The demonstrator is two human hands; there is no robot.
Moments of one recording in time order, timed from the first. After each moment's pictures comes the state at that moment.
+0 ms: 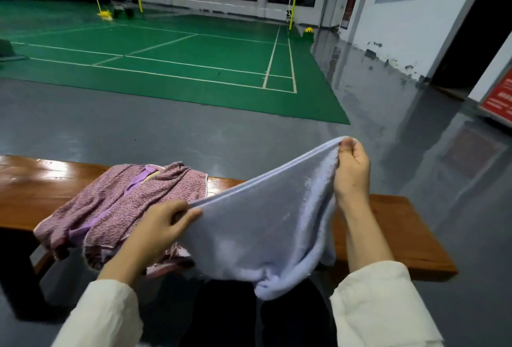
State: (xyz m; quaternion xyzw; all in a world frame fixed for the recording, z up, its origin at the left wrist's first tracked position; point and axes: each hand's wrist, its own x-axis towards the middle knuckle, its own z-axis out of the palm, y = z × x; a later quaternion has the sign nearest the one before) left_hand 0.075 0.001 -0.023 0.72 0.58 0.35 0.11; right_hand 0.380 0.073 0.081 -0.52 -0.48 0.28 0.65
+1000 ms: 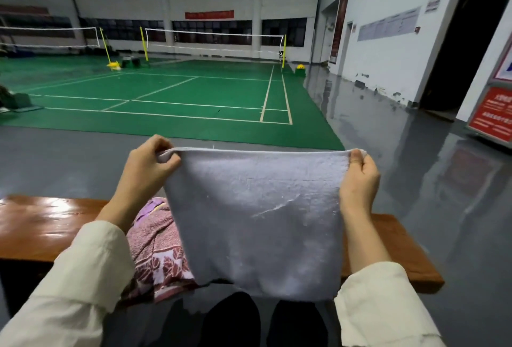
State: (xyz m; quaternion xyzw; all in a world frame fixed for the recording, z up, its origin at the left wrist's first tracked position) left_hand 0.084 0.006 0.133 0.62 0.61 0.49 -0.03; right_hand 0.417 0.038 0.121 -0.53 -0.43 0.17 0.71
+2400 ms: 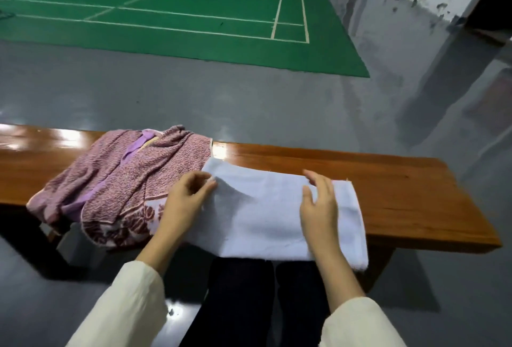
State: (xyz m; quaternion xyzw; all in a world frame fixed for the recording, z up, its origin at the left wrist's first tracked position) left_hand 0.112 0.040 -0.070 0.54 0.63 0.49 0.27; right_hand 0.342 0.053 -0.073 -0.62 -0.57 0.24 0.49
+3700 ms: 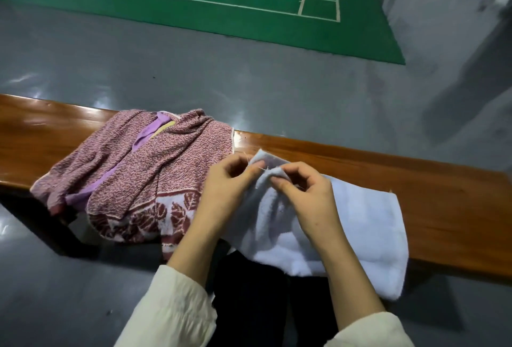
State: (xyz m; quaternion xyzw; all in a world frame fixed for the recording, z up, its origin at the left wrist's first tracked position) left_hand 0.135 0.071 -0.049 0.47 0.56 0.55 0.41; right_hand 0.277 0.086 -0.054 -0.45 -0.59 0.49 0.46
